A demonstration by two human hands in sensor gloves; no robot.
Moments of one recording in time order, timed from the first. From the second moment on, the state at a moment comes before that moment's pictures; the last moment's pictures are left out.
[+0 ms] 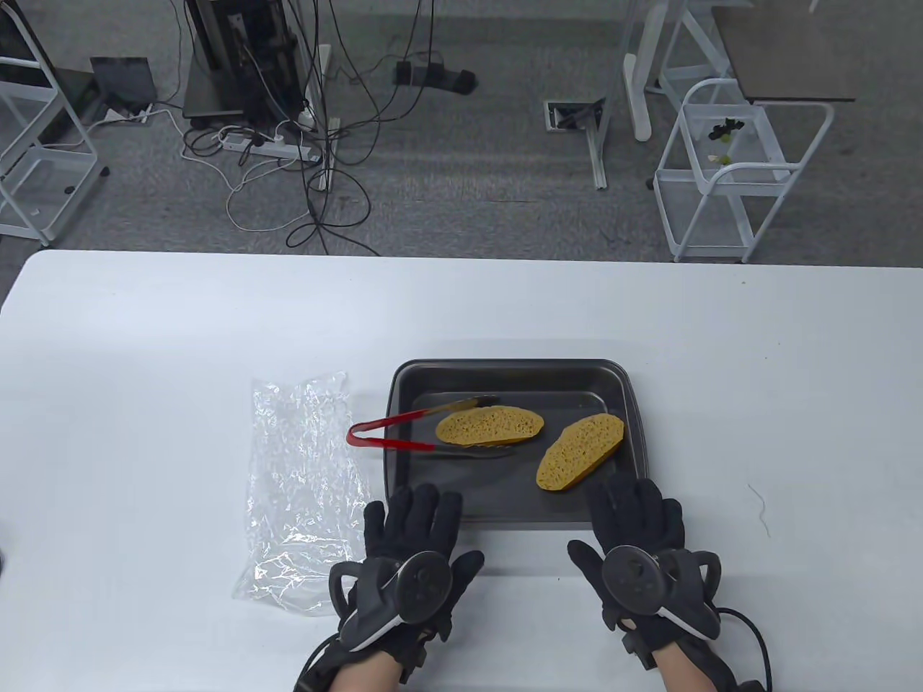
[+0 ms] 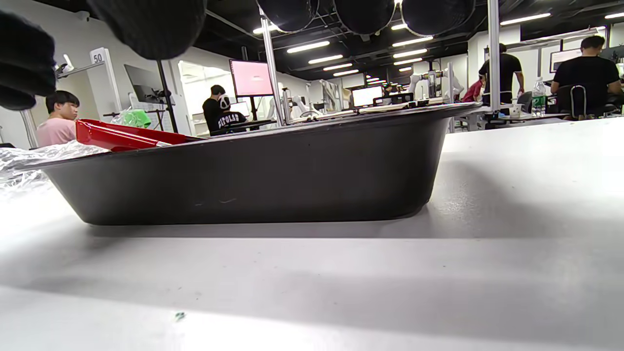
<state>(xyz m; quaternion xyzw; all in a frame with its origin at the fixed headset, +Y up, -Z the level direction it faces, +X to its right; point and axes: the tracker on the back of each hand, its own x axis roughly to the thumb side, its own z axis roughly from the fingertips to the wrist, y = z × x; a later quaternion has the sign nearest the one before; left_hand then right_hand) -0.100 -0.724 -0.182 0.03 -0.10 0.12 0.99 0.186 -0.736 -0.190 0.12 -0.05 0.99 0.10</state>
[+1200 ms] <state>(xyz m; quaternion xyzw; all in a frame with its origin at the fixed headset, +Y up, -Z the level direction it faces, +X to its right) -0.312 -0.783 -0.263 -0.12 0.31 0.06 0.94 0.187 -0.728 -0.185 0.14 -0.01 0.98 0.11</state>
